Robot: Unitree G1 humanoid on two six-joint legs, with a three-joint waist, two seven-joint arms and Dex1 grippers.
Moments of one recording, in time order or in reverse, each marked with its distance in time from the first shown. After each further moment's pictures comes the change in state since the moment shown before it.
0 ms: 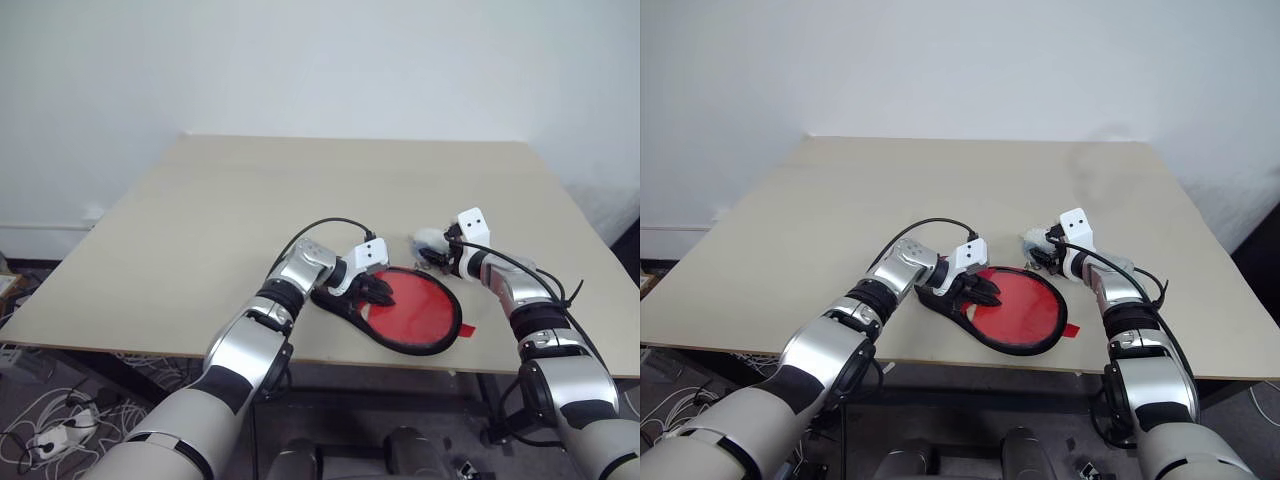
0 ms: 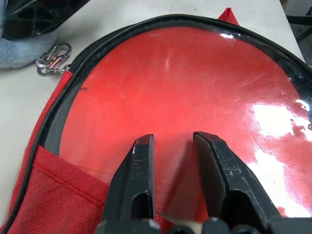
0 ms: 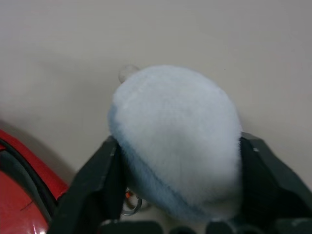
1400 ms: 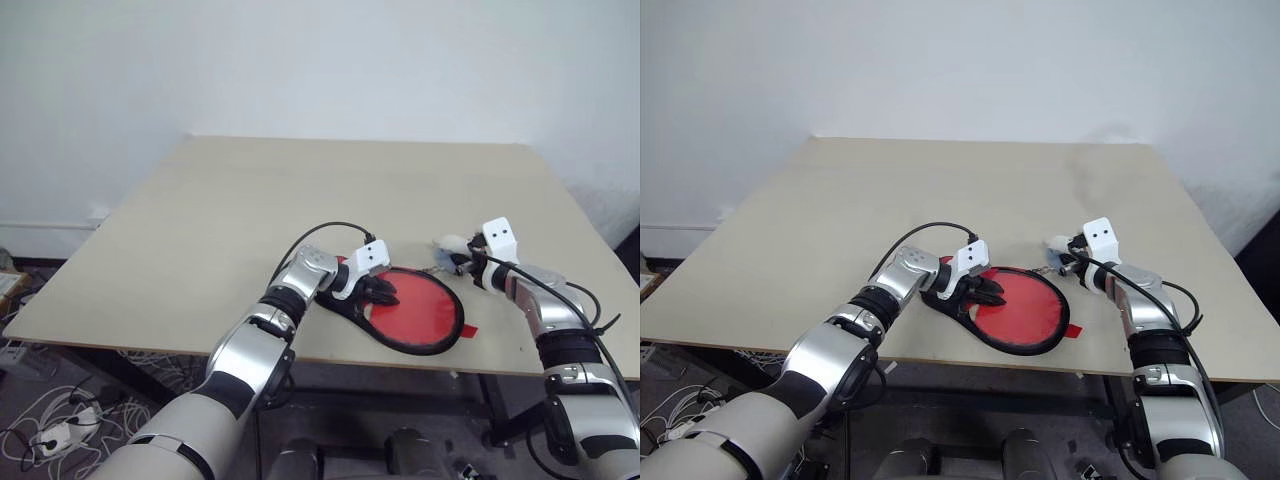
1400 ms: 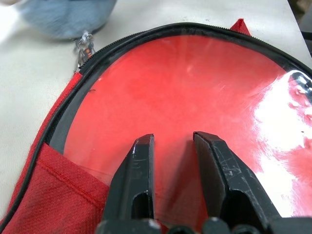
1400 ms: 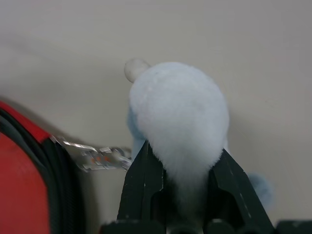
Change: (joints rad) left arm 0.034 -0.021 0.015 -0.009 -0.025 -0.007 0.070; right arm 0.232 -0.105 -0.043 -0.395 0.019 0.192 -0.038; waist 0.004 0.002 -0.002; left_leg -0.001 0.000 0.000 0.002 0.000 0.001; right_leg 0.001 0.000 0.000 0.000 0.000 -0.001
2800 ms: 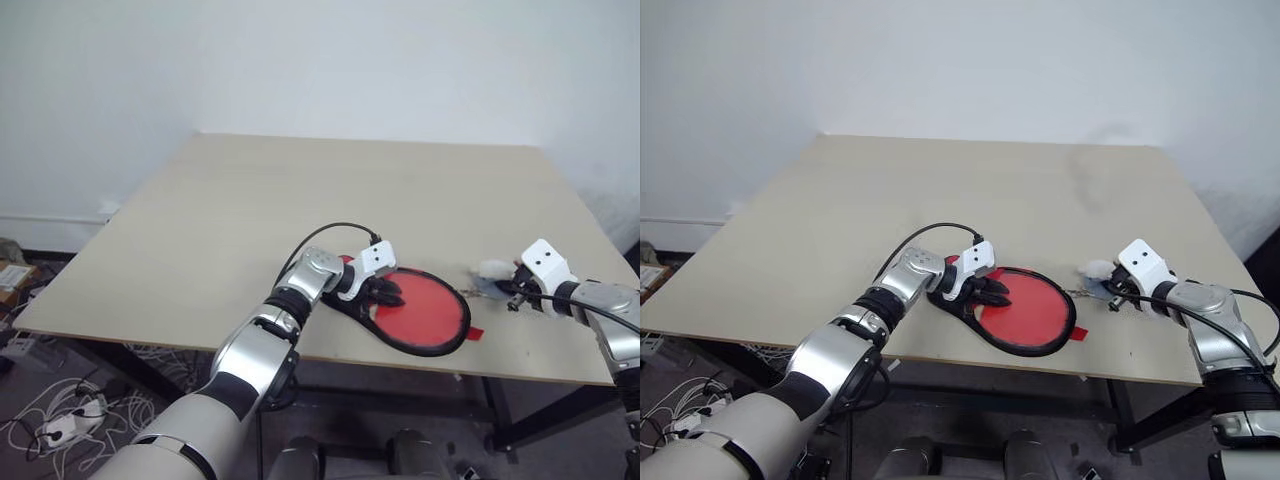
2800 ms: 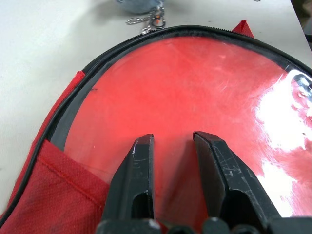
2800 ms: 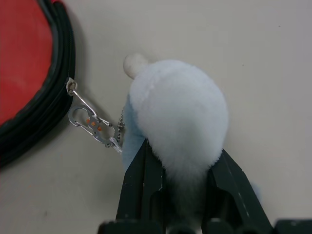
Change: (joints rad) left arm 0.000 -0.021 -0.006 -0.004 -0.001 0.001 0.015; right arm 0.249 -0.335 0.059 -0.245 -0.019 -0.083 0.216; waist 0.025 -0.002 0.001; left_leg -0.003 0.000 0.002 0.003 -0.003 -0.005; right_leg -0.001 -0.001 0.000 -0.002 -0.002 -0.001
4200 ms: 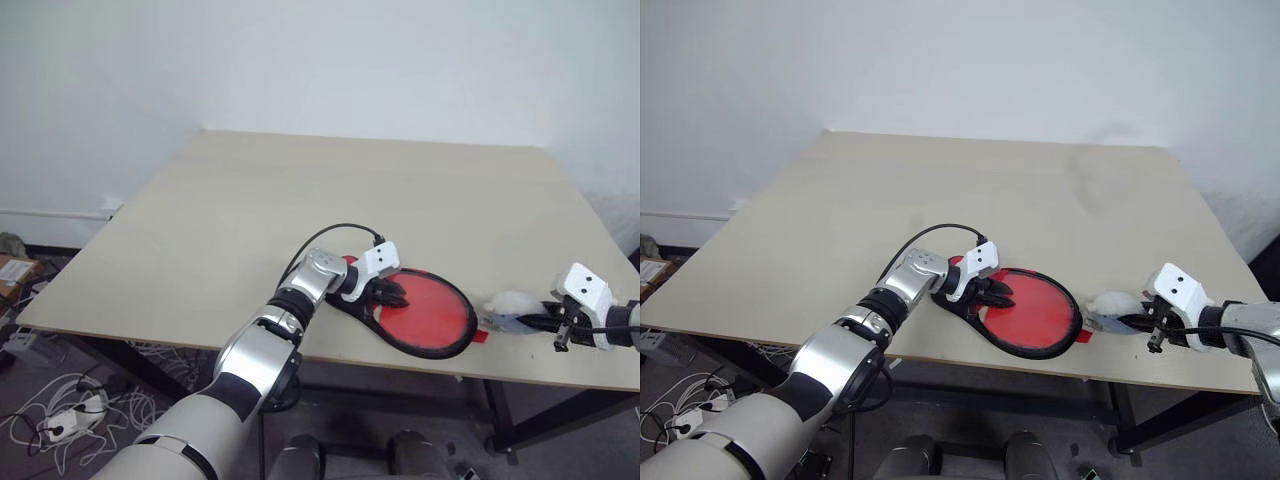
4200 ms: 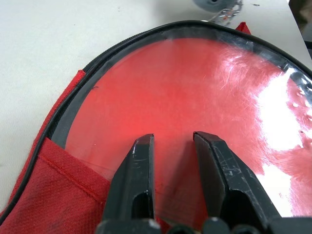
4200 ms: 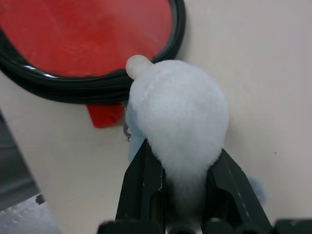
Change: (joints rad) left arm -0.002 -0.020 0.002 0.005 -0.004 0.002 0.010; right arm 0.290 -0.193 -0.166 -0.249 0.180 0.009 0.318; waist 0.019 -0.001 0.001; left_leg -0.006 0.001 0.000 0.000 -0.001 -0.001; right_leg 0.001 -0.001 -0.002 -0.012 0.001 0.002
